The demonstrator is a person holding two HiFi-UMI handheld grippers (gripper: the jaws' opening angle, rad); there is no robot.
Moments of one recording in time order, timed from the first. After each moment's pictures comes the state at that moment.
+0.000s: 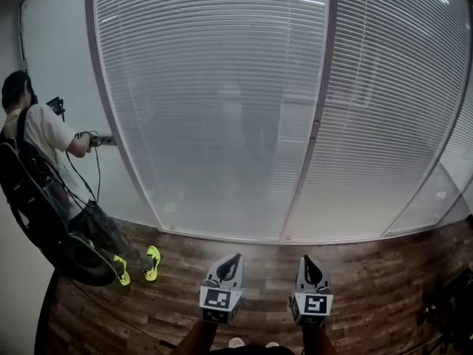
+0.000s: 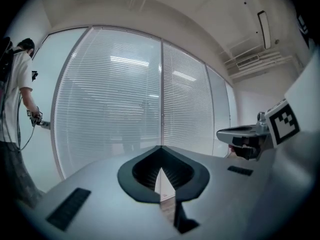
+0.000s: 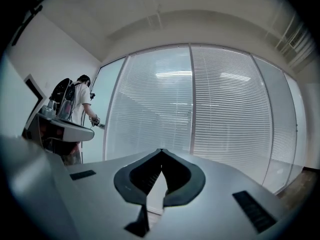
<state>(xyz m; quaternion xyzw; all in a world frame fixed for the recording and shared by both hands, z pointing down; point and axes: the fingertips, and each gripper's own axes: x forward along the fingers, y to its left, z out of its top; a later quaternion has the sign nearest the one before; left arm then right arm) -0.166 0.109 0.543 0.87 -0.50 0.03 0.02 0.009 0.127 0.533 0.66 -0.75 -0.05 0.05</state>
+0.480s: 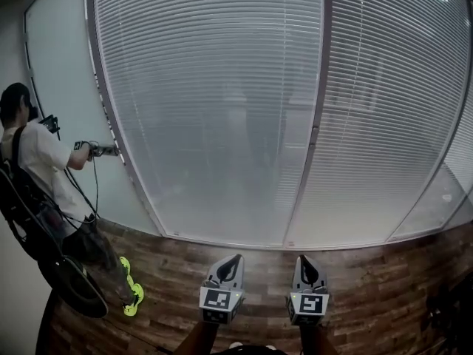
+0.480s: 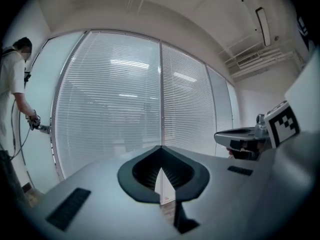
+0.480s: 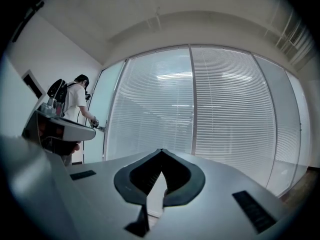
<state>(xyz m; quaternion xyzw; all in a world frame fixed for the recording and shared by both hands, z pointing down) -0.150 0.102 0.529 0.86 -0.51 0.02 0.01 0.015 0.111 0.524 0.64 -0.76 -0.07 0.04</state>
